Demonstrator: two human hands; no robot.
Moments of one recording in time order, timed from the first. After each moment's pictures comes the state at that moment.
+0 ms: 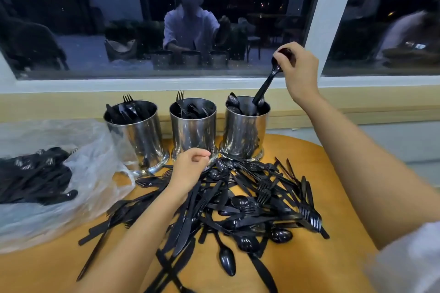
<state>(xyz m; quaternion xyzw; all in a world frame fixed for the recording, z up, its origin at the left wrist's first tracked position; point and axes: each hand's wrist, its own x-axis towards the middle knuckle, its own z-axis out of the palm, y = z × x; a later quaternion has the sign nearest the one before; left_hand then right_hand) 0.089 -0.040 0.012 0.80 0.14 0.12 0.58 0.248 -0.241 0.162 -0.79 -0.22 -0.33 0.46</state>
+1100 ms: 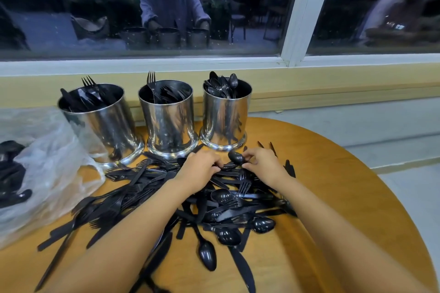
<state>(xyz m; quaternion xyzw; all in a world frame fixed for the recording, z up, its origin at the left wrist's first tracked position) 0.144 -0.078 -0.044 0.97 -0.10 0.02 0.21 0.182 -0.275 -0.034 -0.95 -0.17 0.04 0.27</state>
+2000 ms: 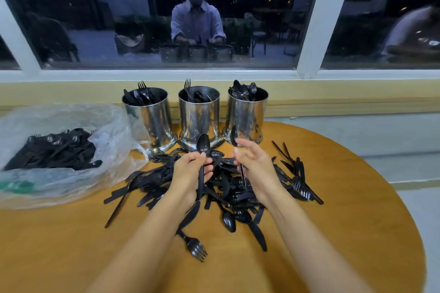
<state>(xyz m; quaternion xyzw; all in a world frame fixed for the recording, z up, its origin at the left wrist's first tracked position) 0.006 -0.074 0.012 0.55 0.23 0.10 0.79 0.049 -0.221 0.021 -0.67 -0.09 0.11 0.73</state>
